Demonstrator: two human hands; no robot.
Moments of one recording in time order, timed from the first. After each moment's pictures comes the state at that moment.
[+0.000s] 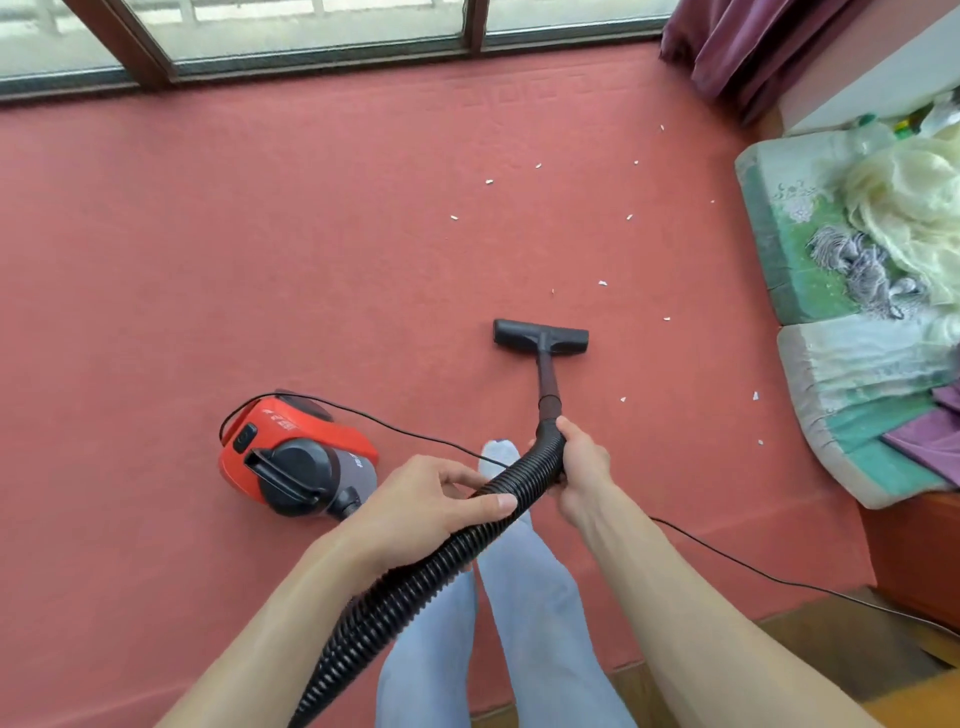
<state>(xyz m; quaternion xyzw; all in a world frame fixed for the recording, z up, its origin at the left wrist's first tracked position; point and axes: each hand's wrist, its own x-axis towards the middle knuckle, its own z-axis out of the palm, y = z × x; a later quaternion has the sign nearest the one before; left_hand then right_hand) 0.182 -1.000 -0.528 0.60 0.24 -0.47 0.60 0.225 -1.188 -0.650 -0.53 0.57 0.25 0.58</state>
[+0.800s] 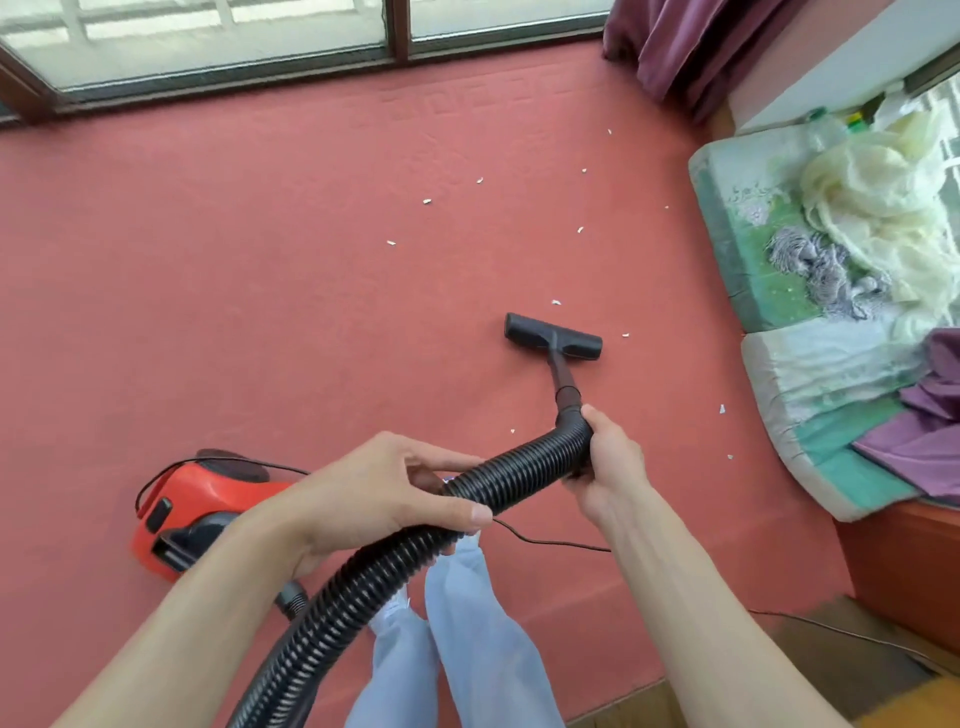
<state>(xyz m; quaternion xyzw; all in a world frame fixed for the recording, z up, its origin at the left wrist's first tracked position) 0.315 -1.043 -0.542 0.56 0.17 -0.53 0.61 0.337 -1.281 -0.652 -0.50 0.60 0.18 0.60</state>
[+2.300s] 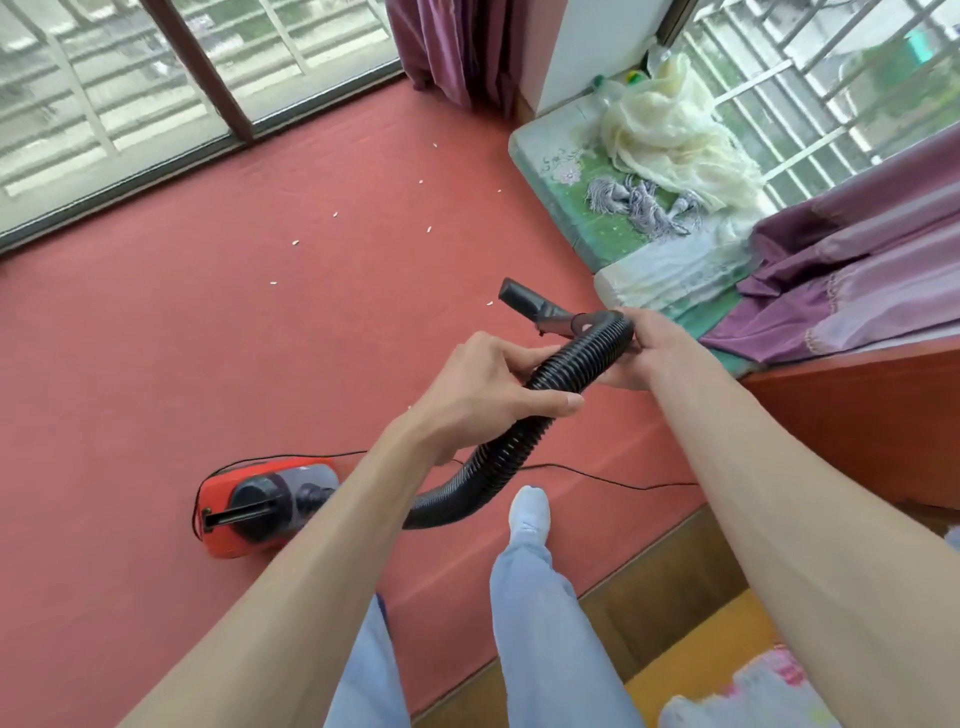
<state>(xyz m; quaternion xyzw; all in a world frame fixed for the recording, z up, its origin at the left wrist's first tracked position) 0.273 -1.415 -0.393 0.72 -0.01 -0.40 0.57 0.323 -1.650 -0.511 -0.38 0.62 0.22 0.65</state>
